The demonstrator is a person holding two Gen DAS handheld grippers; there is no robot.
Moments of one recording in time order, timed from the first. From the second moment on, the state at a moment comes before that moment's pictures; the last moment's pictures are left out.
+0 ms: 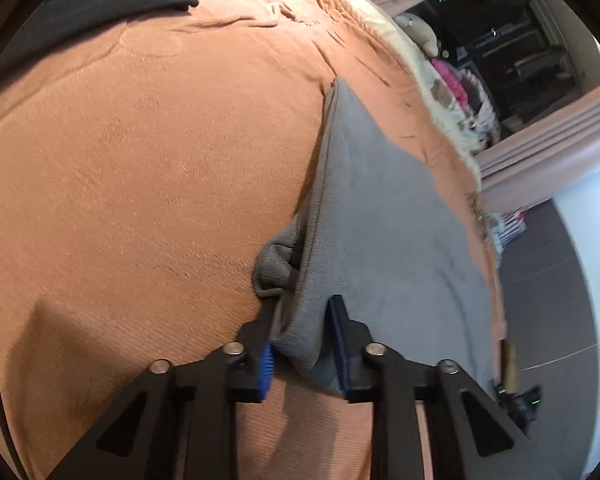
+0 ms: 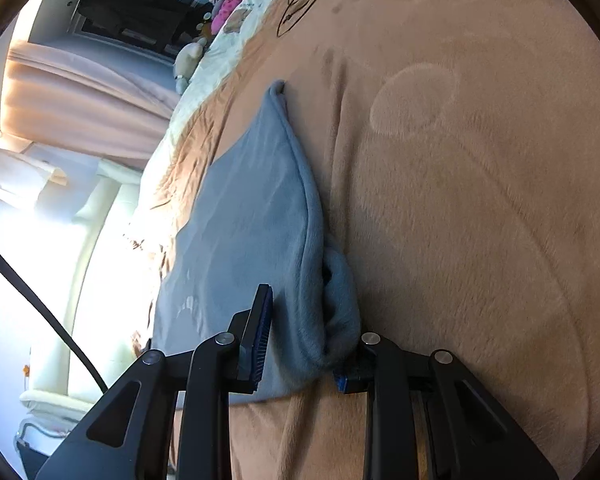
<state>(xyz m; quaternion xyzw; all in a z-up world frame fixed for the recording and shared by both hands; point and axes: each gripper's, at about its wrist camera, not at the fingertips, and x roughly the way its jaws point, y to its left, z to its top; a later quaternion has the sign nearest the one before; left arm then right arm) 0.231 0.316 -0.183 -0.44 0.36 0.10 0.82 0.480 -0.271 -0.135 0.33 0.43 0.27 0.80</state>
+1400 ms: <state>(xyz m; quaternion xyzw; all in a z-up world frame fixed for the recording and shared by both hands) 0.183 0.268 -0.151 -0.41 0.36 0.08 0.84 0.356 -0.299 -0.078 0.22 0.41 0.19 0.86</state>
